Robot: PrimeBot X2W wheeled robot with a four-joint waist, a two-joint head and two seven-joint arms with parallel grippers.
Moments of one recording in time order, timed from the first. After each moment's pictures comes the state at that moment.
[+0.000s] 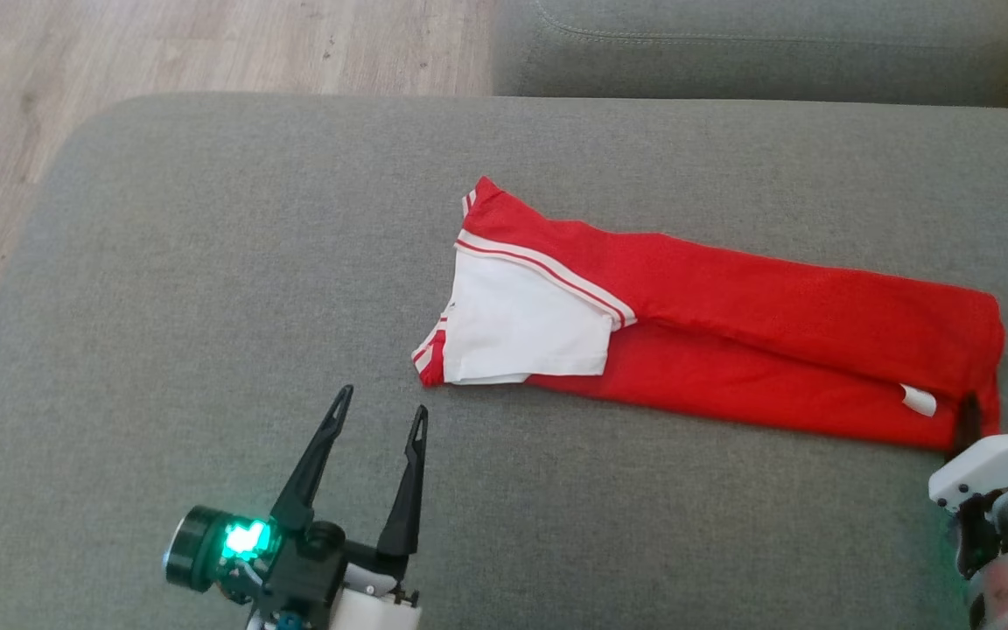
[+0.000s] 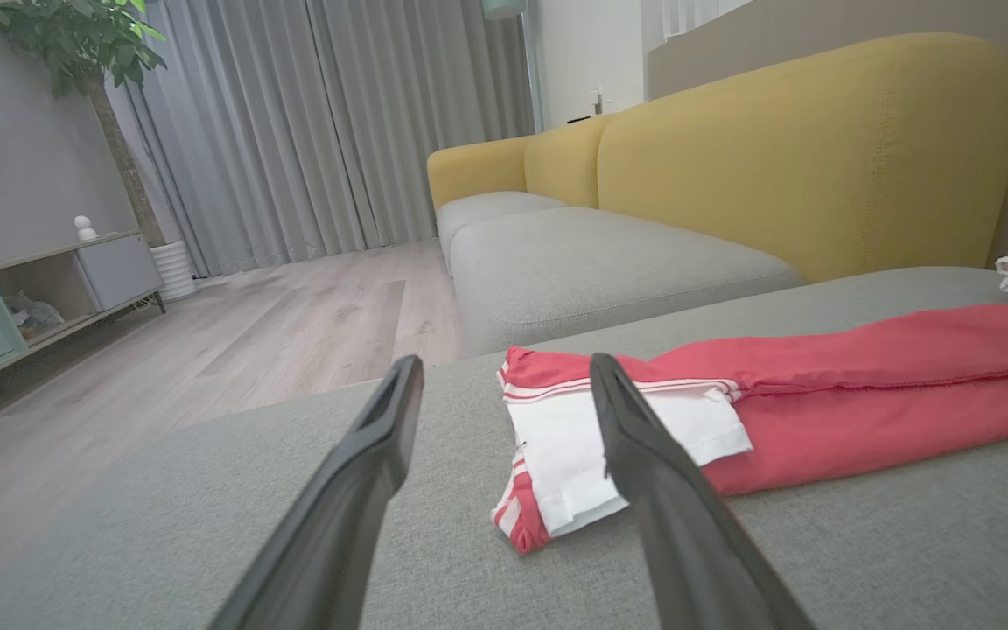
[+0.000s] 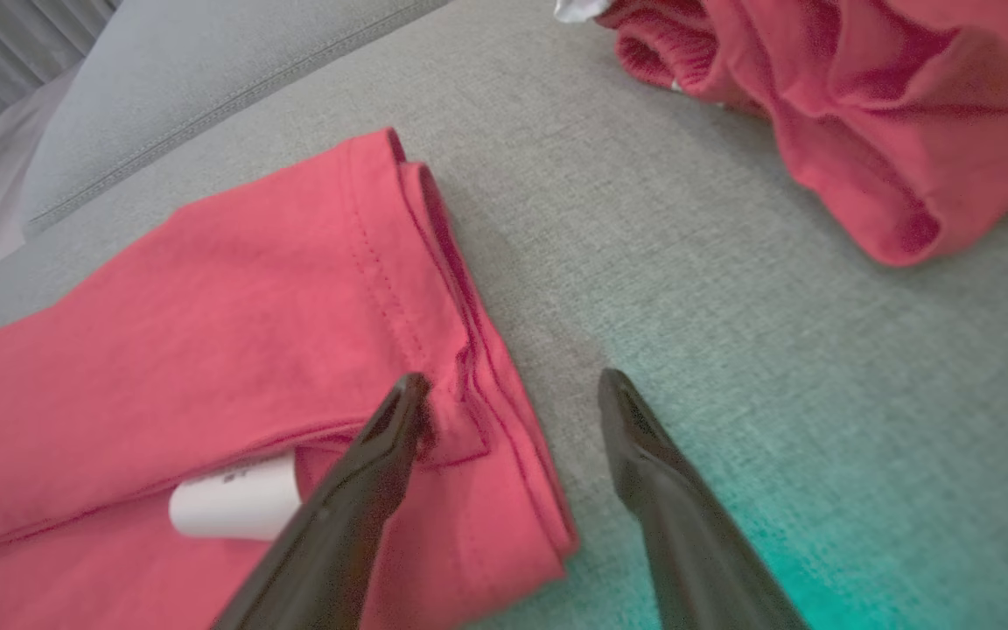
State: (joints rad) left arm -0.03 0.24 -0.56 0.04 -0.14 0.25 -0.25; right arm -0.49 -0.17 -0.53 1.17 0.10 0.13 -0.16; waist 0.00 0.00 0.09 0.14
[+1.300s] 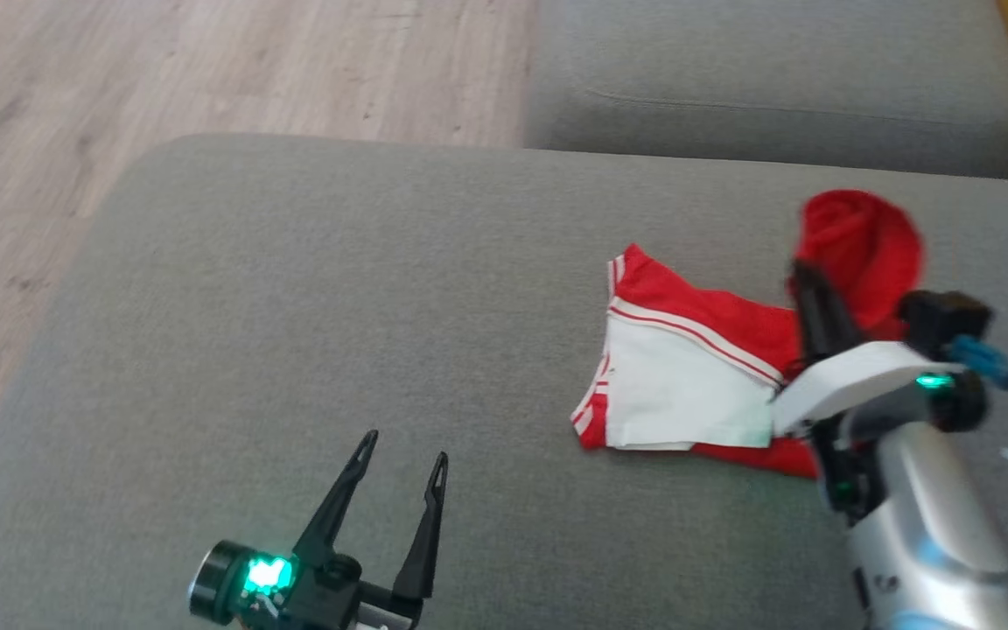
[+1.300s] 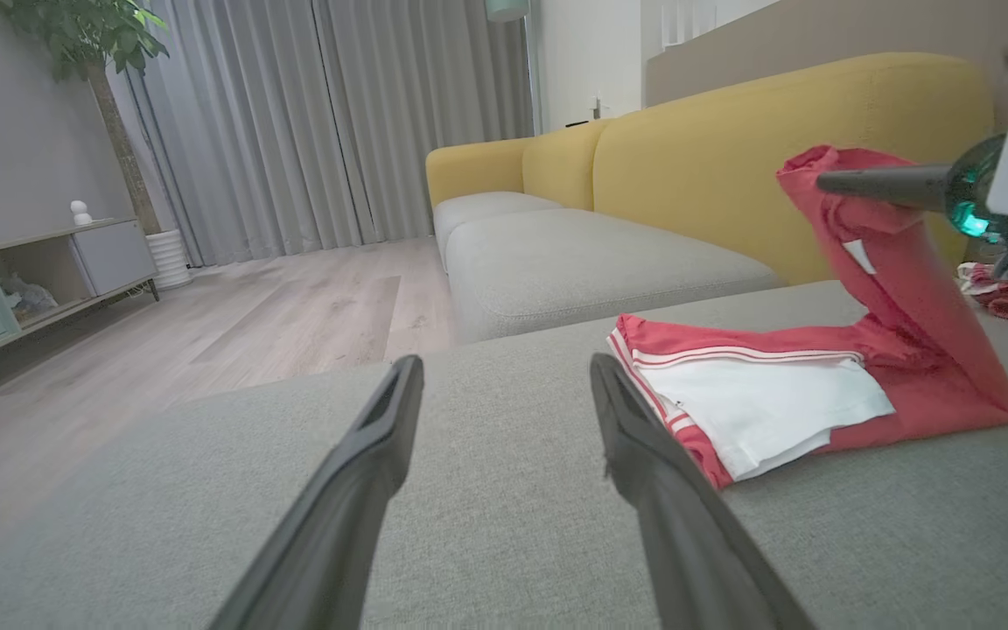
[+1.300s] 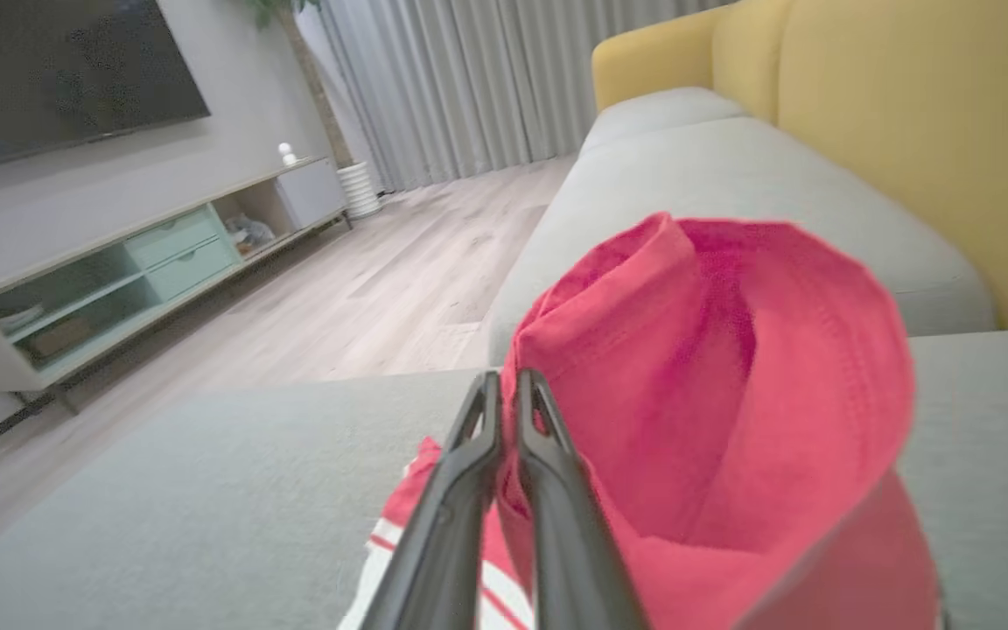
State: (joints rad) left arm 0.04 0.17 -0.49 0.09 -0.09 0.13 -0.25; right arm -0.35 -0.06 0.04 0.53 0.29 0.13 -0.06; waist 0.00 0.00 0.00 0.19
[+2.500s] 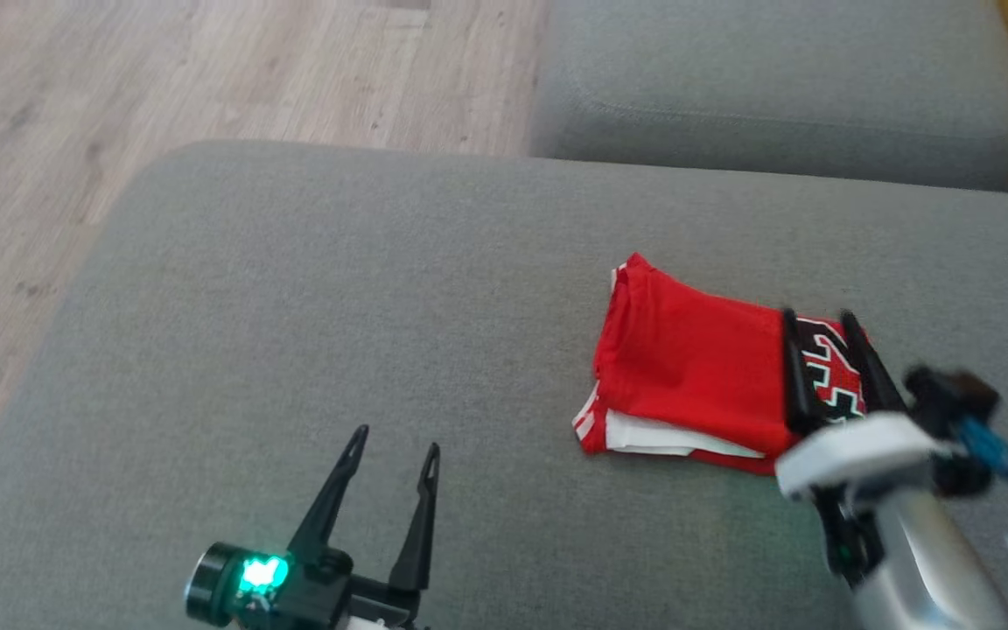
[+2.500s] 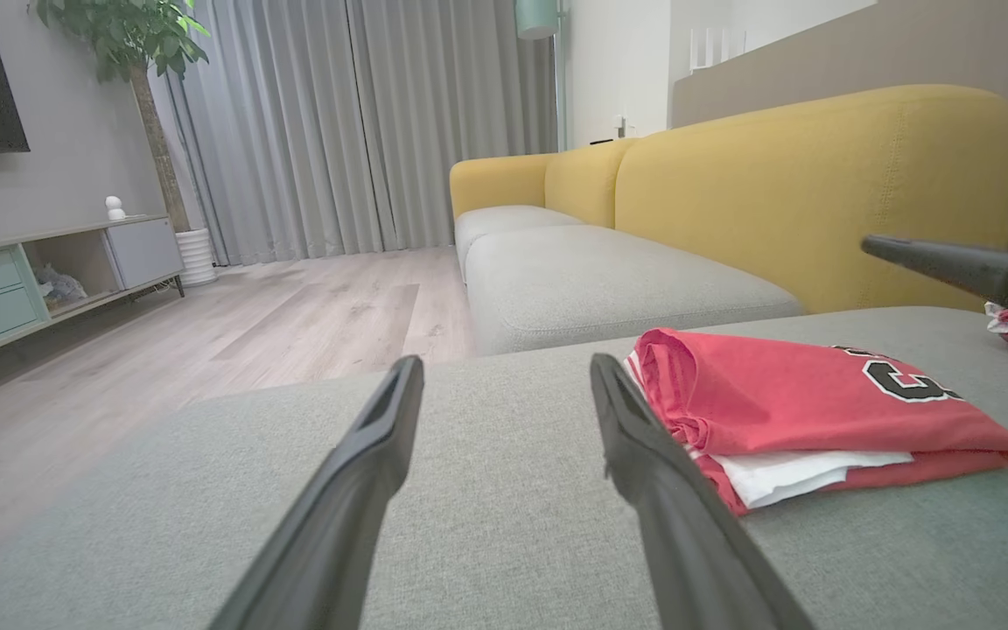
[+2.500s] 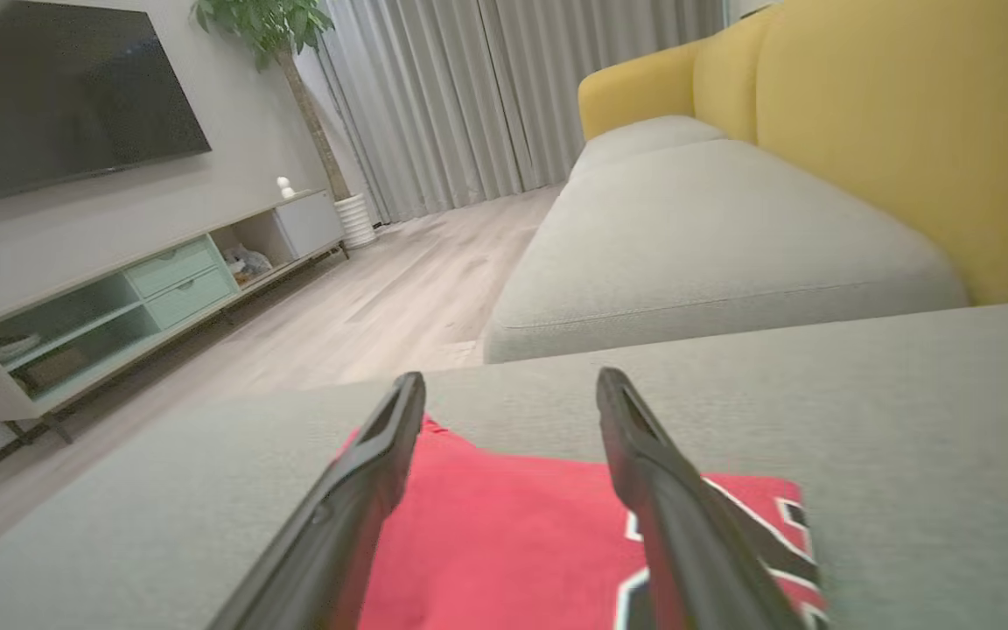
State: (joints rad) left arm 0.06 0.12 -0.44 0.09 -0.07 0.10 -0.25; right arm -0.28 -0.06 0.07 0.59 0.31 0.13 -0.25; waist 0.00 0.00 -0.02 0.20
